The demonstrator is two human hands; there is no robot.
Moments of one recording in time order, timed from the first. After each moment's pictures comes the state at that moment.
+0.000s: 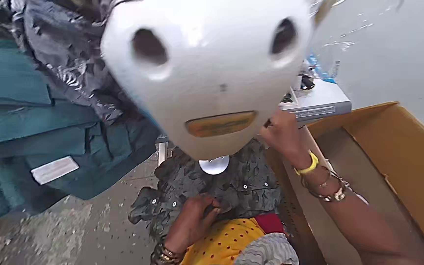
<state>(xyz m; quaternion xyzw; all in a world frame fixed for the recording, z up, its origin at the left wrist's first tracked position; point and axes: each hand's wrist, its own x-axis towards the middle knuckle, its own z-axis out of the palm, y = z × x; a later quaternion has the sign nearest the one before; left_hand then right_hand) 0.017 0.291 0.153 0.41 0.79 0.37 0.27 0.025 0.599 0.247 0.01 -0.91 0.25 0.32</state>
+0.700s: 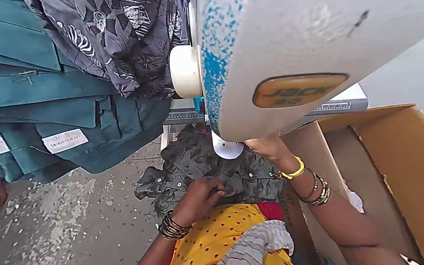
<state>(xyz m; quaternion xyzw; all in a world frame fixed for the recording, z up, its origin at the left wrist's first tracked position) 0.009 0.290 0.159 0.38 0.78 0.36 0.33 0.012 0.522 0.250 -0.09 -0.82 0.55 0.09</state>
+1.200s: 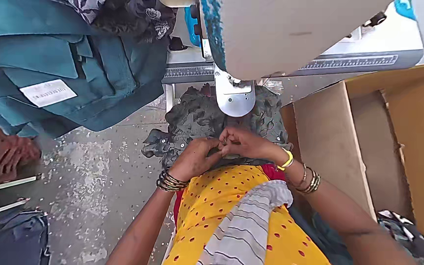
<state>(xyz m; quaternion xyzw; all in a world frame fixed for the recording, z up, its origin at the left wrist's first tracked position) -0.002 0.283 0.166 0.39 0.78 0.35 0.34 0.065 0.498 0.147 0.04 -0.75 0.61 -0.25</state>
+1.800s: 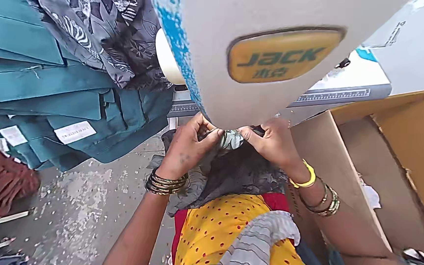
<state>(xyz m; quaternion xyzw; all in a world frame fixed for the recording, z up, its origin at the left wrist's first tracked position) -0.059 0.325 0.241 0.27 0.81 0.50 0.18 0.037 0.529 0.223 -0.02 -0.86 0.44 0.24</state>
